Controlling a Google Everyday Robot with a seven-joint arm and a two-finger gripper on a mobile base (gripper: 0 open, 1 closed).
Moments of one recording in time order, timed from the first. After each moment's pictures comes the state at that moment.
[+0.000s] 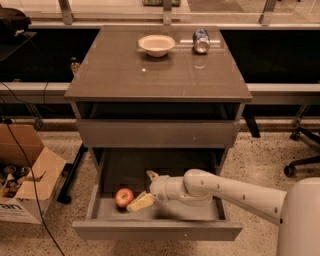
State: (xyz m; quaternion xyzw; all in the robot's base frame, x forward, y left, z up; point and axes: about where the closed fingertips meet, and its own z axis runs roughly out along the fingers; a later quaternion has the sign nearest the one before) arm 0.573 0.073 0.448 -0.43 0.73 0.36 0.39
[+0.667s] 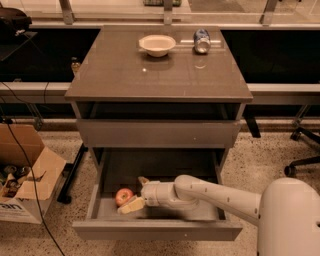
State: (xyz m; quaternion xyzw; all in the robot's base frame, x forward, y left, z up) arm 0.576 0.115 0.405 -0.40 0.73 0.41 0.38
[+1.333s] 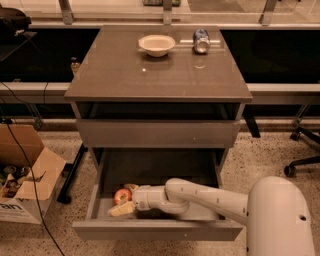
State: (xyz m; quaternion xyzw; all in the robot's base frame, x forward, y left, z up) arm 0.559 0.155 0.394 -0.40 0.71 0.45 0.36
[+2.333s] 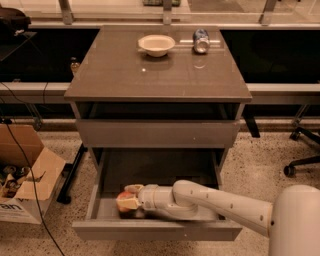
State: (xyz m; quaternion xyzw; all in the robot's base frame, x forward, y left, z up) arm 0.558 0.127 0.424 -0.37 0.73 0.42 0.39
